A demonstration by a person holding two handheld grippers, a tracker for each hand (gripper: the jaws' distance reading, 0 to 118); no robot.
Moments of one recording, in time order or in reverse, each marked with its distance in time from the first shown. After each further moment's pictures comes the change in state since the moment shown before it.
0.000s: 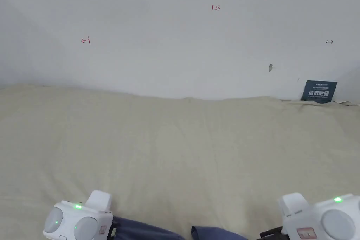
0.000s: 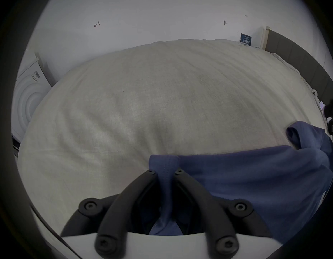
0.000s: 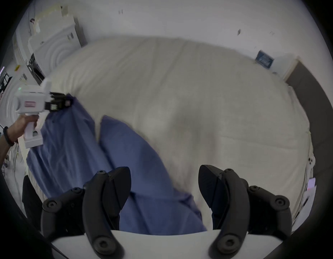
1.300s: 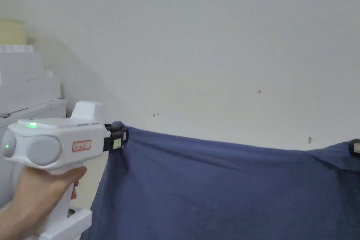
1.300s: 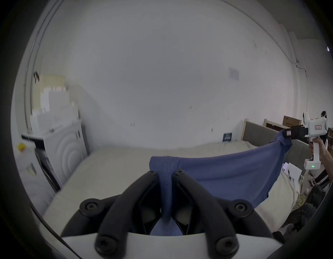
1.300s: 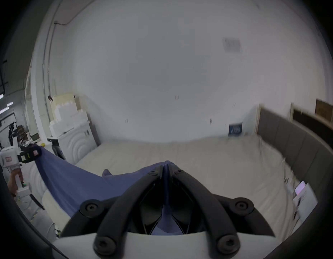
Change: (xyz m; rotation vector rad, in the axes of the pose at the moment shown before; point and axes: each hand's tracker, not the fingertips) left arm -0.094 0.019 0.503 0.750 -0.014 0.071; right arm -0.065 -0.036 0.403 0.930 -0.081 -0.186
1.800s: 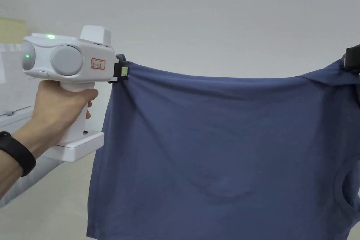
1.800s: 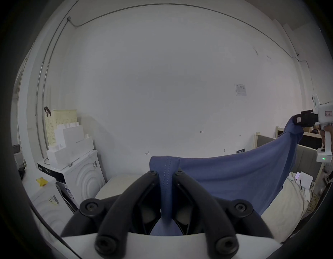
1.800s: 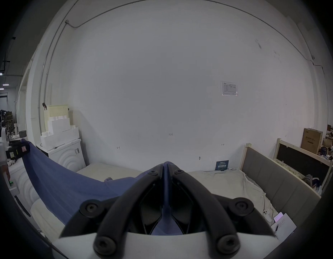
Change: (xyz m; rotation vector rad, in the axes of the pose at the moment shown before) left arm 0.006 0.093 0.007 0.086 0.114 -0.054; right arm -0.052 0.107 0.008 0.108 -0.103 0.081
